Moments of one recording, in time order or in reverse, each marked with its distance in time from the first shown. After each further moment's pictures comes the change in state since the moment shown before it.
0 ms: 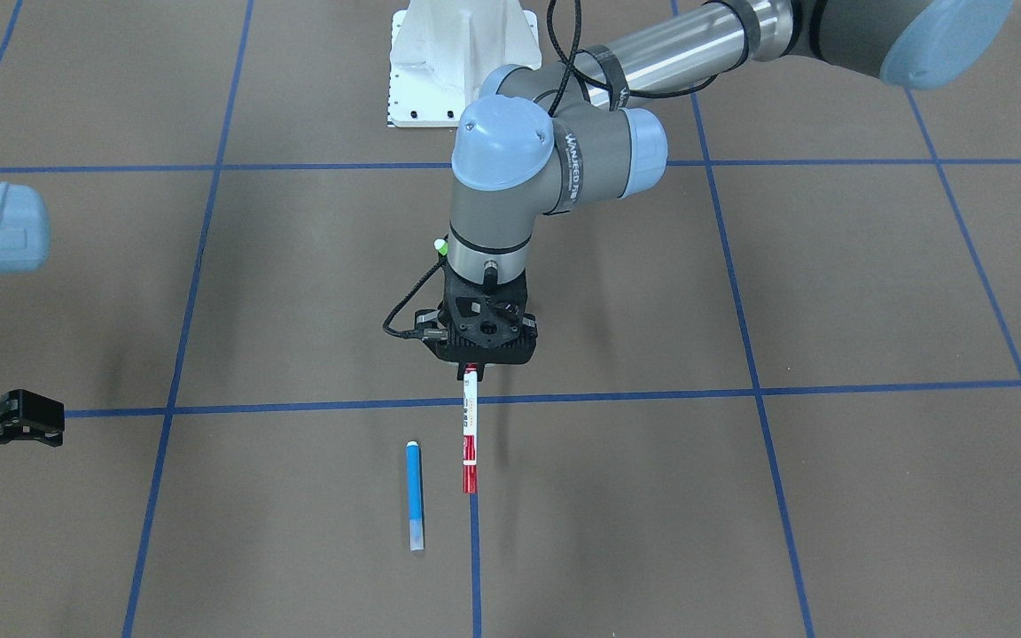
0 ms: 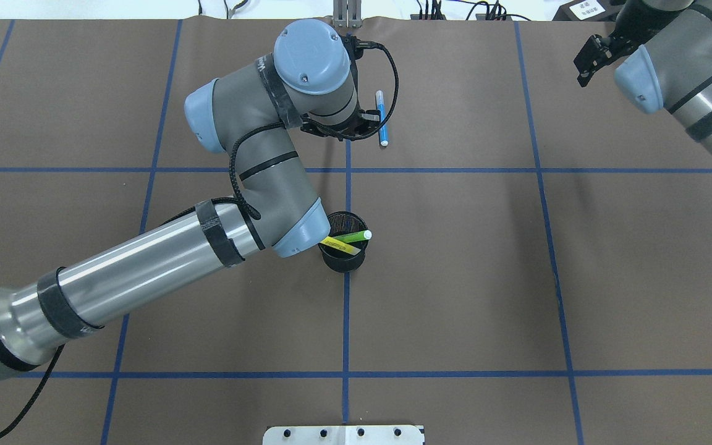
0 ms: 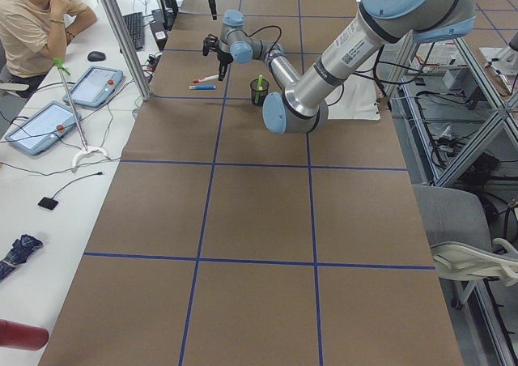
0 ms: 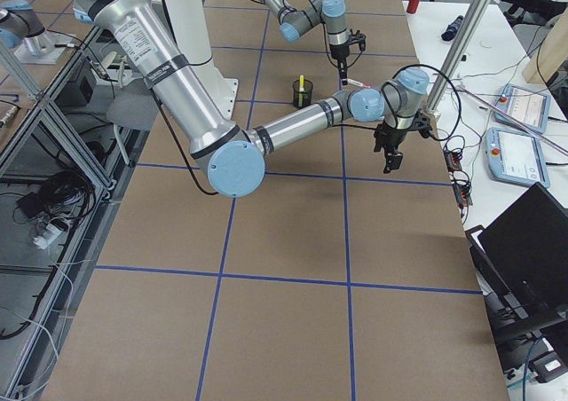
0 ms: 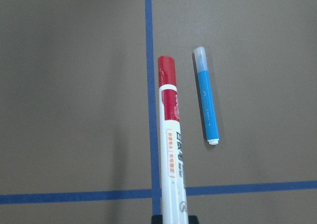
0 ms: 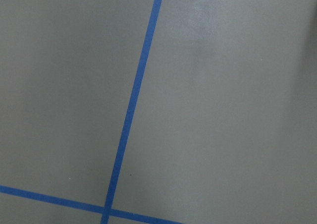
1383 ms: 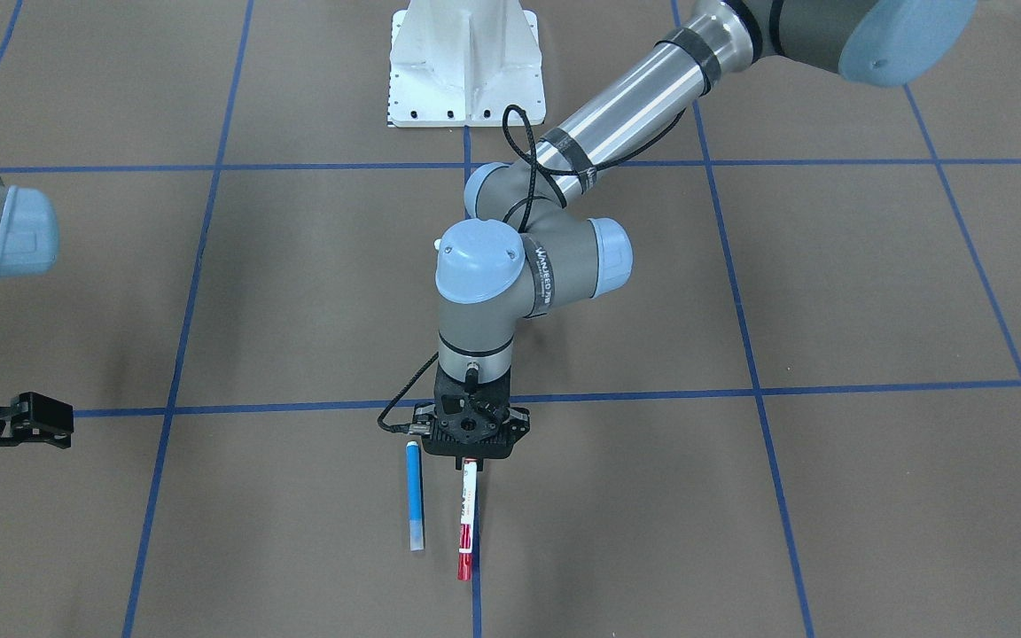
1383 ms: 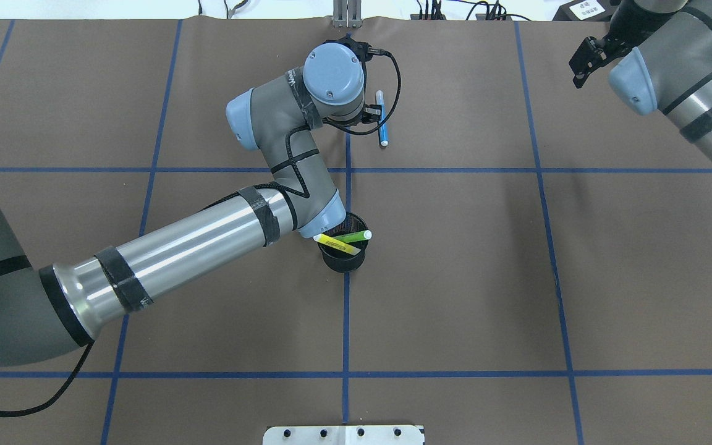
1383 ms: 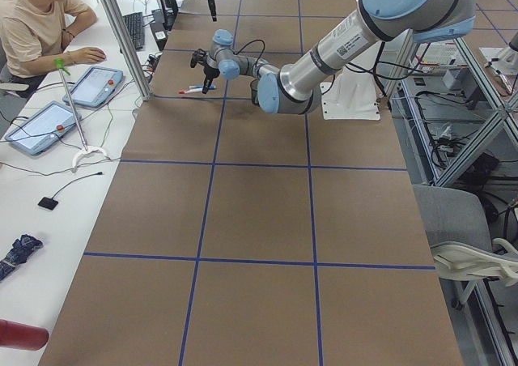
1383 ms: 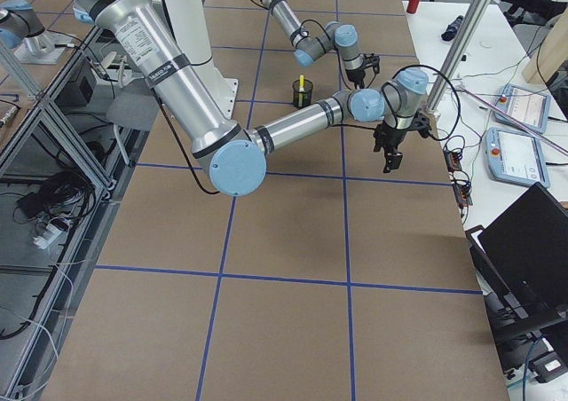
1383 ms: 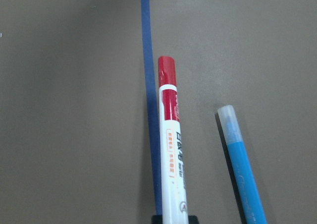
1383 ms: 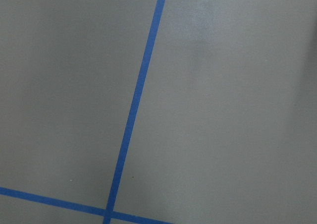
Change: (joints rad) left arm 0.002 -0.142 0.433 -0.285 0.120 0.105; right arm -0.010 0.009 -0.013 0.008 -0.005 0.004
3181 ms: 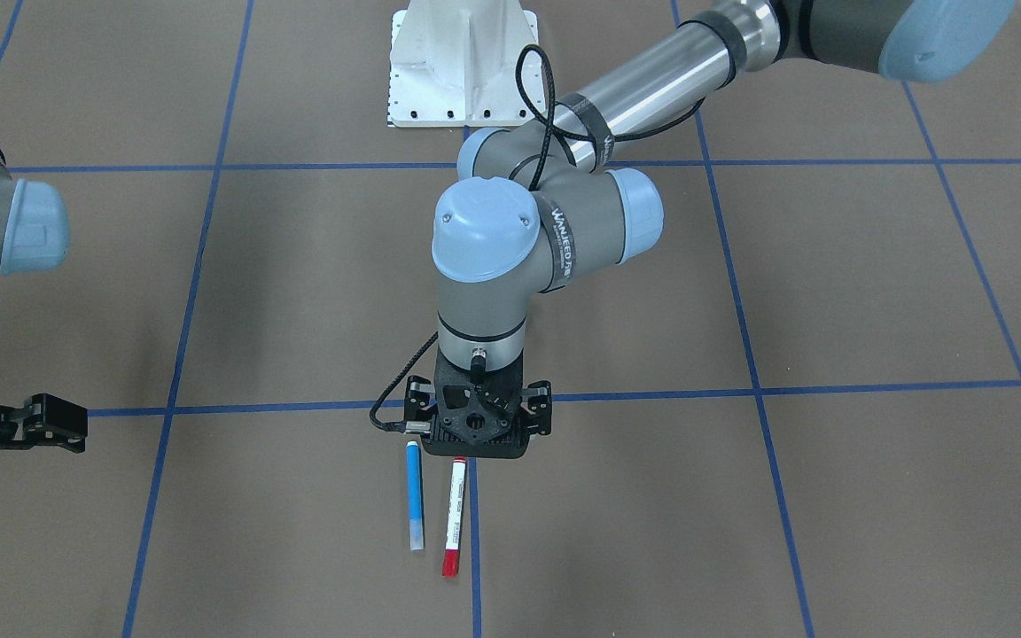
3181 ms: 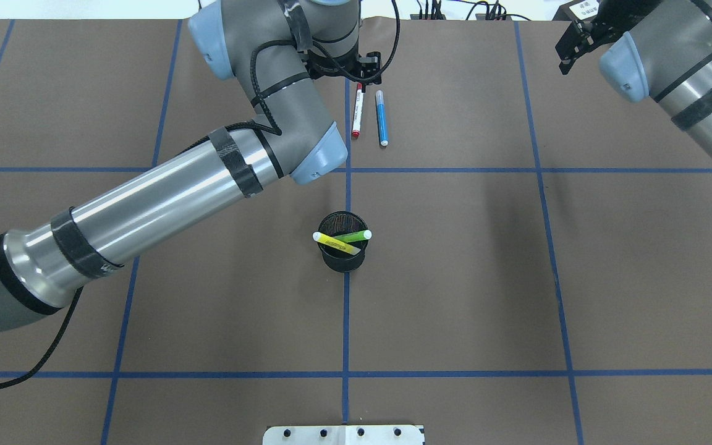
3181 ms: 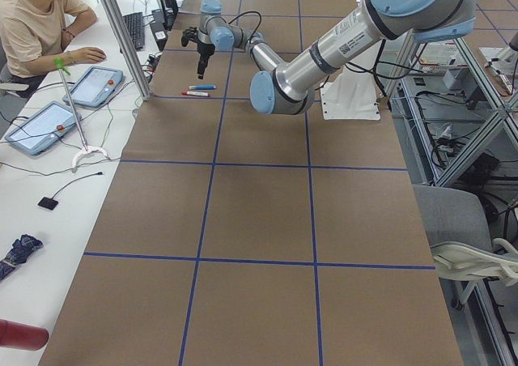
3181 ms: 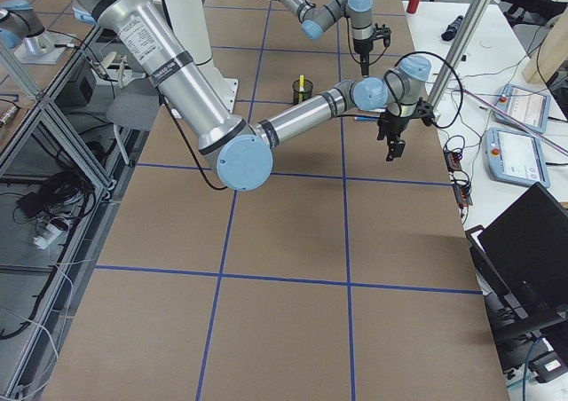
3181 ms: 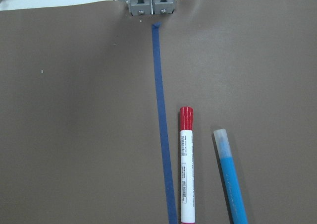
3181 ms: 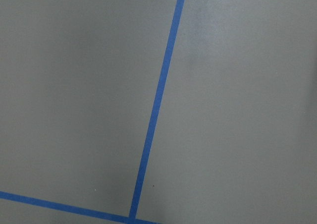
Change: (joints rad) left arm -0.112 0.024 -0.353 0.463 -0.210 0.085; right arm 0.001 0.044 0.012 -0.011 0.021 0.055
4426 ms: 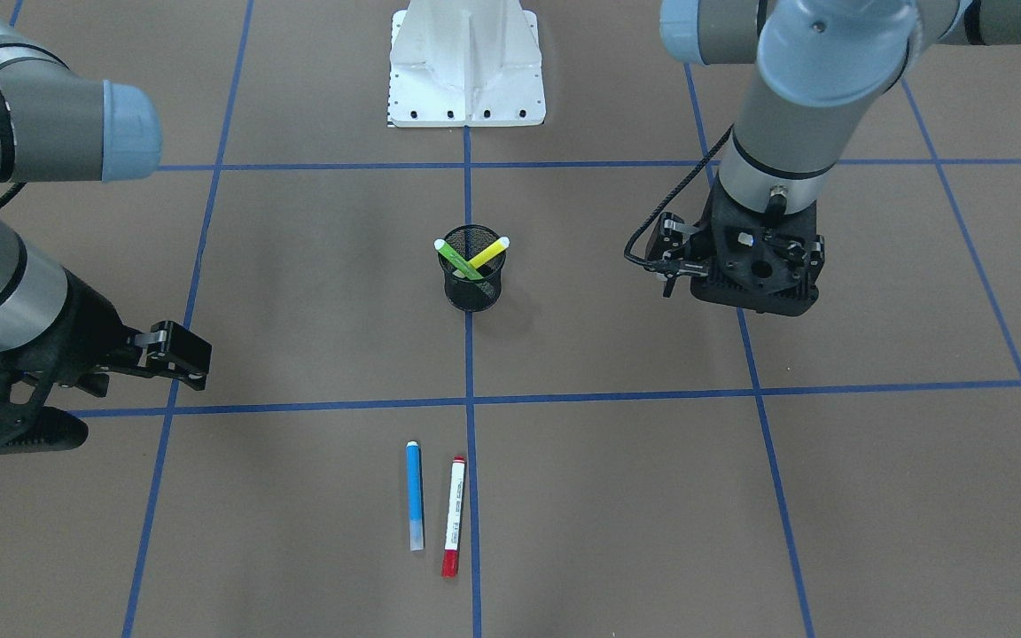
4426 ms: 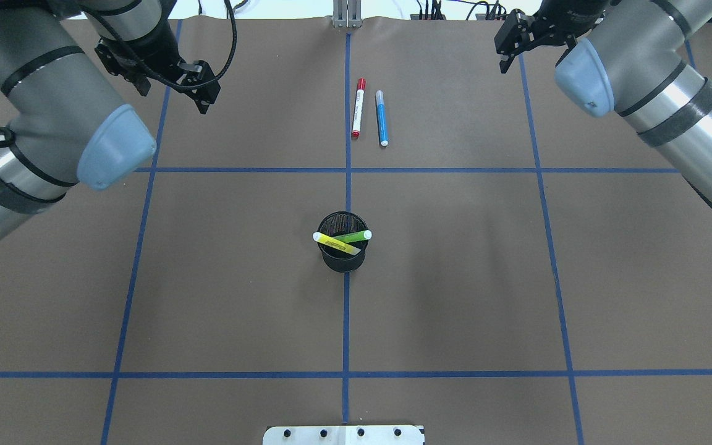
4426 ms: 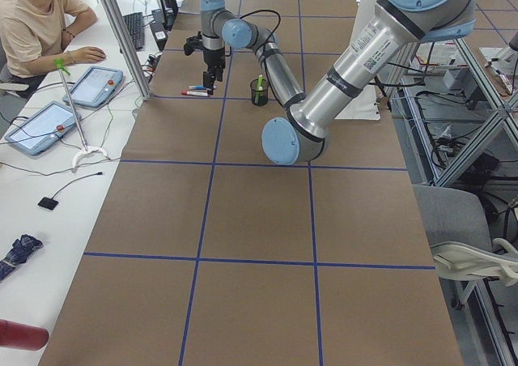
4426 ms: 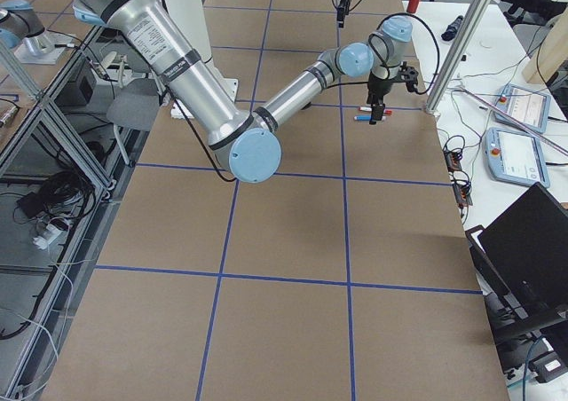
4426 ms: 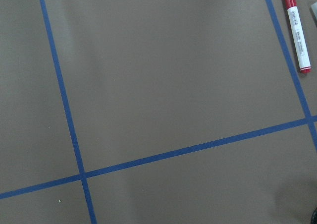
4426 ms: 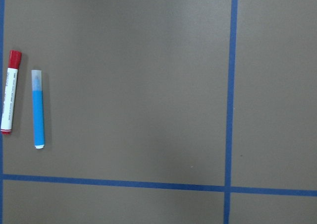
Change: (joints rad) left arm -0.198 0.414 -0.625 0.458 -0.213 0.462; right arm -0.101 0.063 0.188 -0.106 0.034 0.370
